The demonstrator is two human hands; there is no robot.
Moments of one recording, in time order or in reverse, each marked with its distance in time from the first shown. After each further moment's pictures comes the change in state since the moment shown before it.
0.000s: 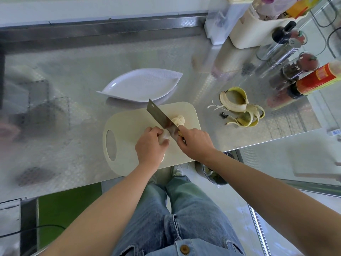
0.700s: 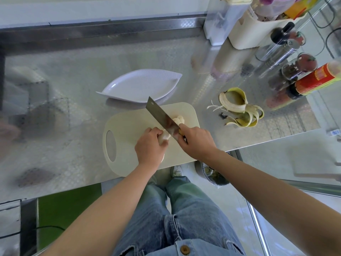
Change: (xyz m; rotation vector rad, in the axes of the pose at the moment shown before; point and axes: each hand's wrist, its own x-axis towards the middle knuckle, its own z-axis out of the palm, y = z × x) left_hand 0.000 0.001 -0.001 0.019 0.005 0.004; right_hand -0.001 0.001 -0.007 0.020 0.021 0.007
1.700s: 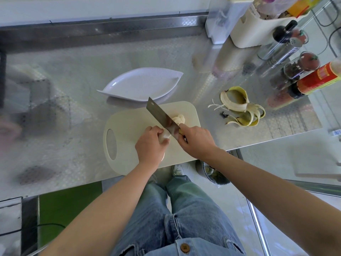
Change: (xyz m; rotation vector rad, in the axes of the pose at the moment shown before) left_hand 0.000 0.000 0.000 -0.006 -0.010 -0.008; right_hand 0.002 0.004 0.008 -0.019 0.016 -0.022
